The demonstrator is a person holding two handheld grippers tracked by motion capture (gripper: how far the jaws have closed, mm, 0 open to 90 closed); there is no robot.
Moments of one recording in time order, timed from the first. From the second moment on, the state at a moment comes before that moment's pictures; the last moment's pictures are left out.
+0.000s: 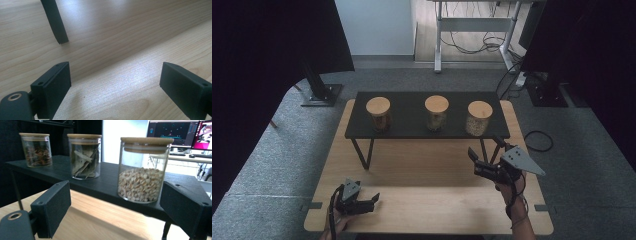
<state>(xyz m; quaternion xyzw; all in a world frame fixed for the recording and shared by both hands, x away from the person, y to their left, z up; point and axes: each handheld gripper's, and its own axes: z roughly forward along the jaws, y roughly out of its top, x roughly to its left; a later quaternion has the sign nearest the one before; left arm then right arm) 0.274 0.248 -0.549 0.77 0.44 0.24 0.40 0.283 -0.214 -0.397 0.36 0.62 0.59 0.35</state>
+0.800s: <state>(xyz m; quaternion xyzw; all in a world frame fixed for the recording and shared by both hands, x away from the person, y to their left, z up) 0.274 0.248 -0.550 0.77 0.44 0.23 0.39 0.232 -0.225 -0.468 0.39 0.63 0.60 0.30</state>
